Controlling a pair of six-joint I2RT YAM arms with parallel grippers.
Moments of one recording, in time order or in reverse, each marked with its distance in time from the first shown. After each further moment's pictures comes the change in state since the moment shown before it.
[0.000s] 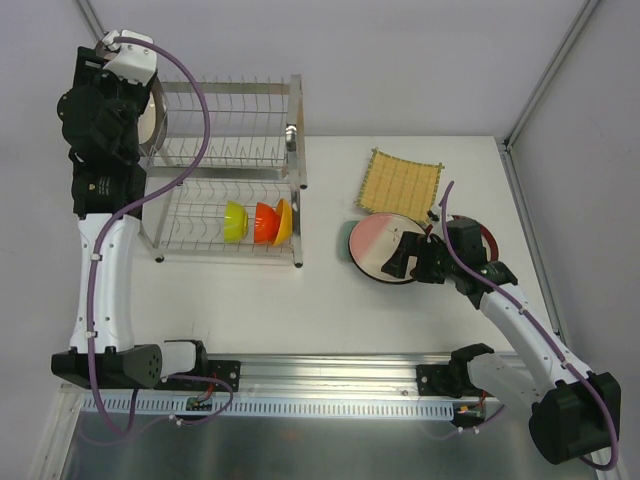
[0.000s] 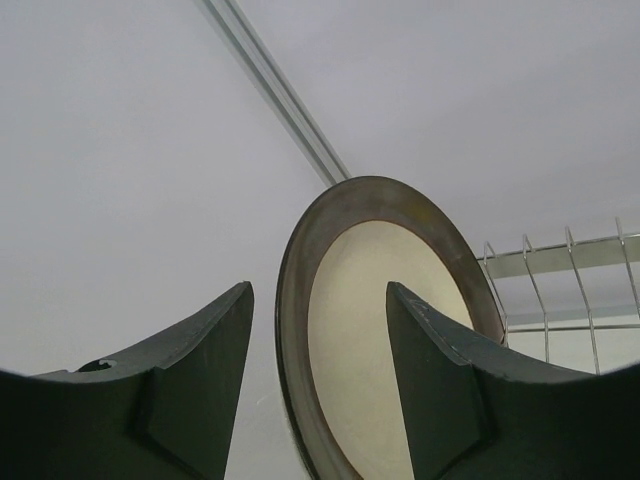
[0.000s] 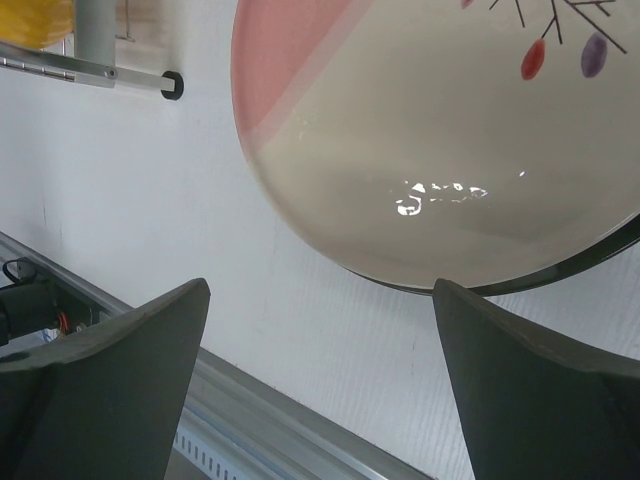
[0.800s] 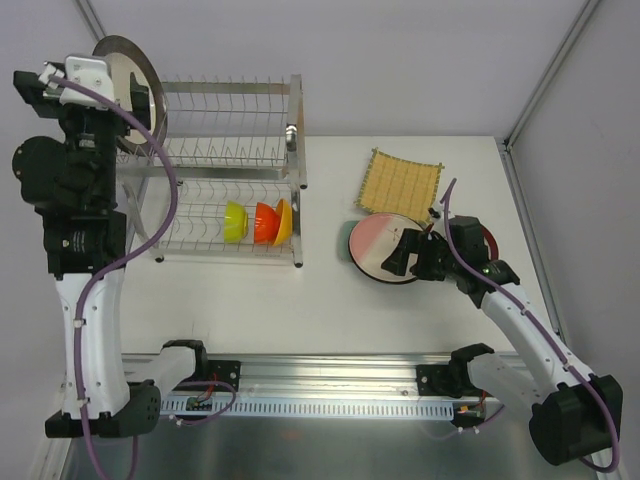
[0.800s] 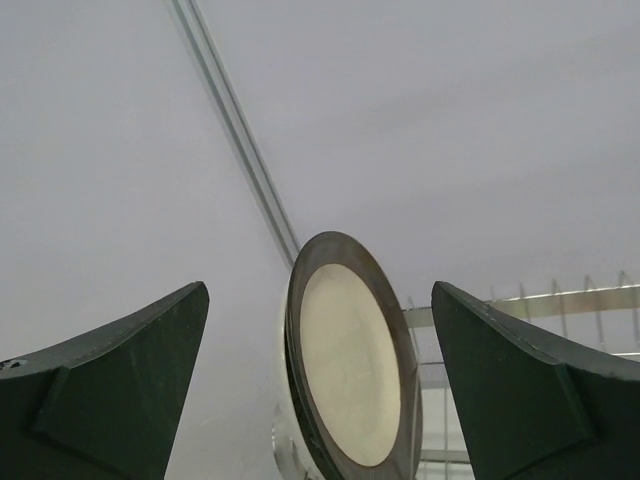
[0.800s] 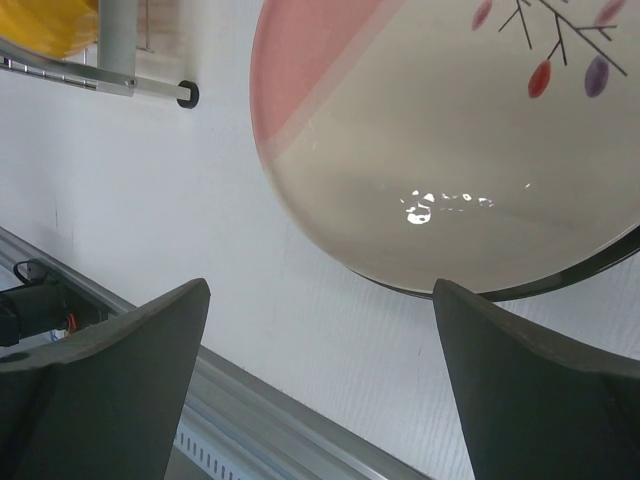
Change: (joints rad) left arm 0.000 -0.193 -0.024 -0.017 0.123 -0.217; right arm 0.000 -0.005 0.017 -0.004 -0.008 0.000
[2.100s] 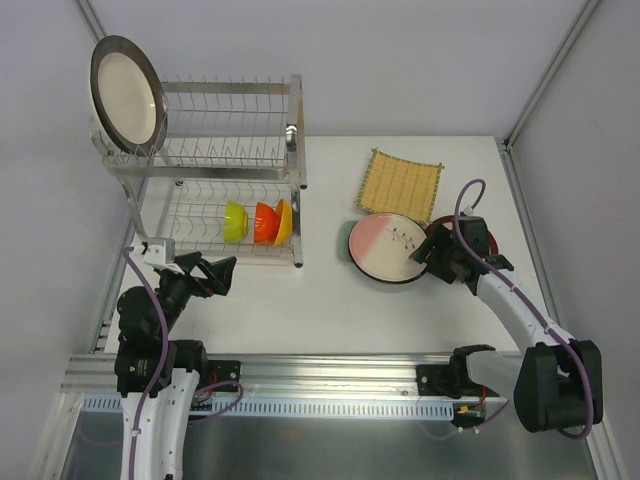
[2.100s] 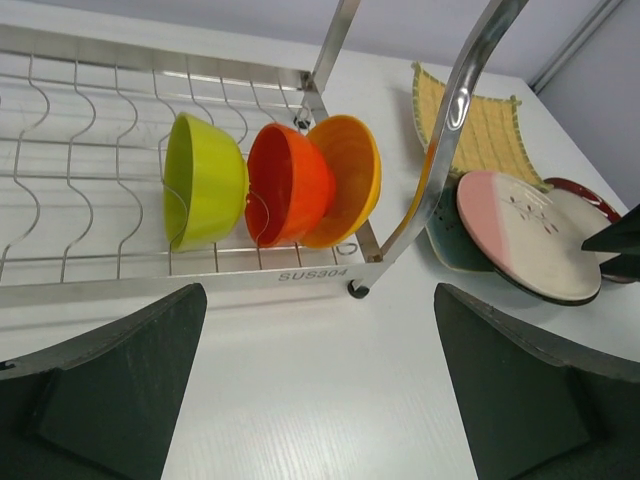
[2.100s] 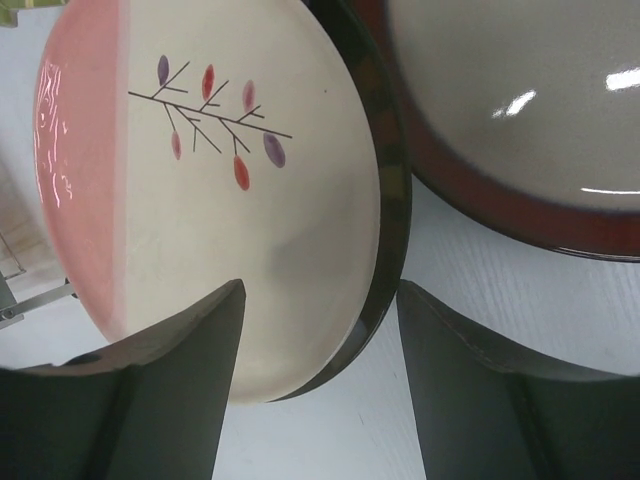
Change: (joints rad) left arm -0.003 -0.969 -1.140 -0.279 0.416 -0.738; right arm -0.155 0.159 -0.047 0.087 0.264 0.249
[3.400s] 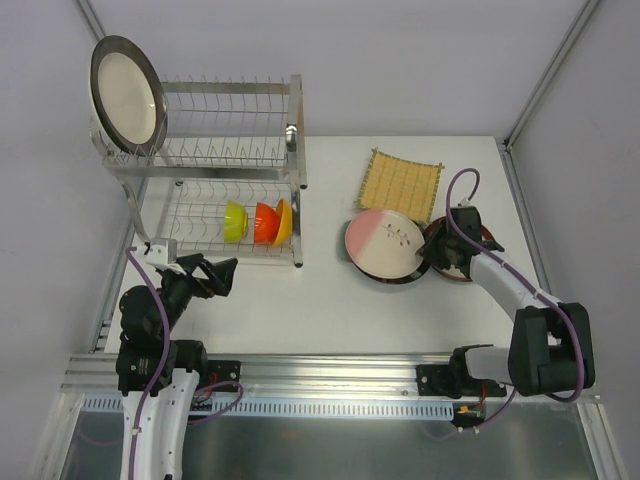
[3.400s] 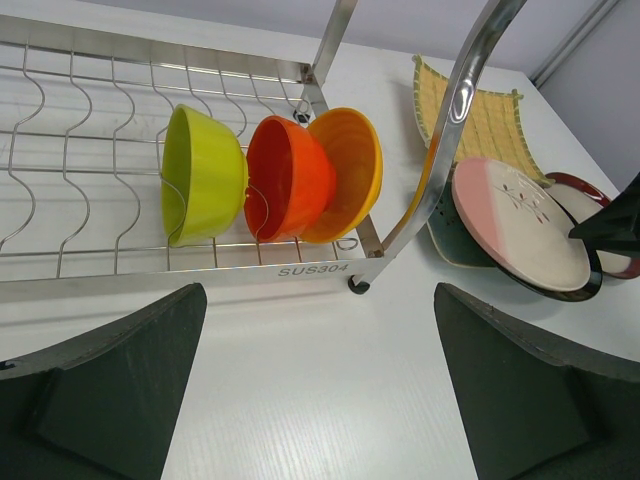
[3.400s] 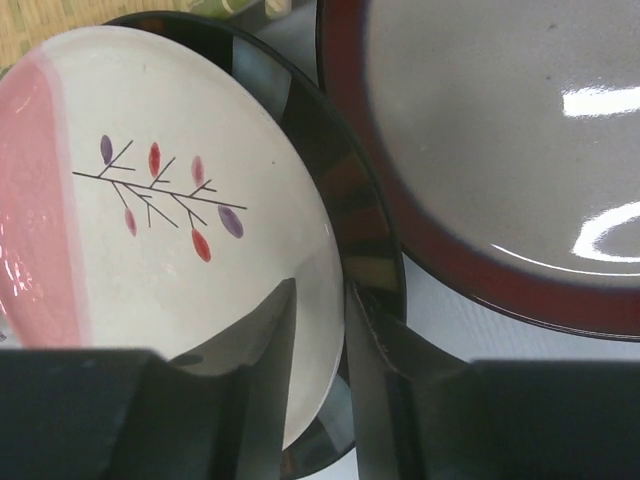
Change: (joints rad) left arm -0.006 -0.008 -0.032 -0.003 -0.002 0.000; right arm -0.003 0.180 0.074 0.071 0.069 0.005
